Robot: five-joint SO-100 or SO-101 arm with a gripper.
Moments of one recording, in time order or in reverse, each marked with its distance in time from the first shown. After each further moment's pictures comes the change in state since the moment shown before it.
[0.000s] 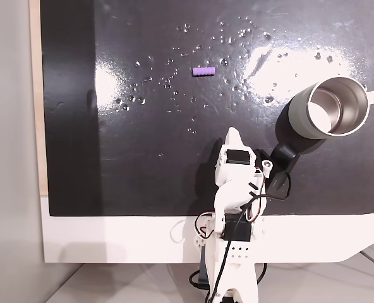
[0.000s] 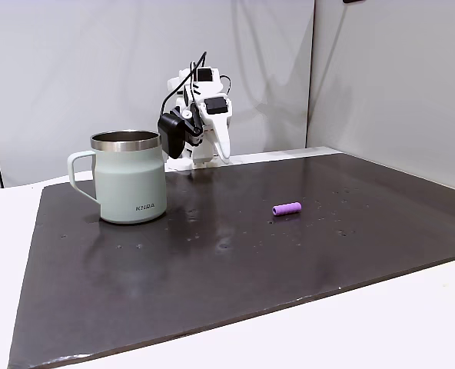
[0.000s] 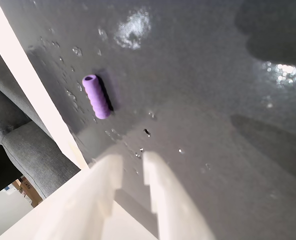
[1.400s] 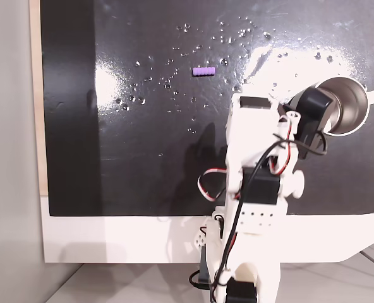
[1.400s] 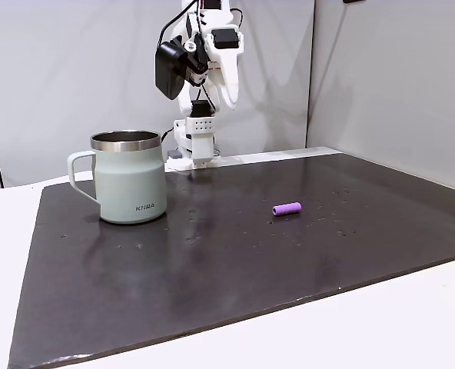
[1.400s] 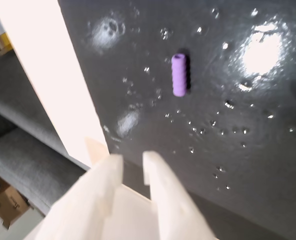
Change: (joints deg) arm 0.5 -55.3 -65.9 18.9 -3.5
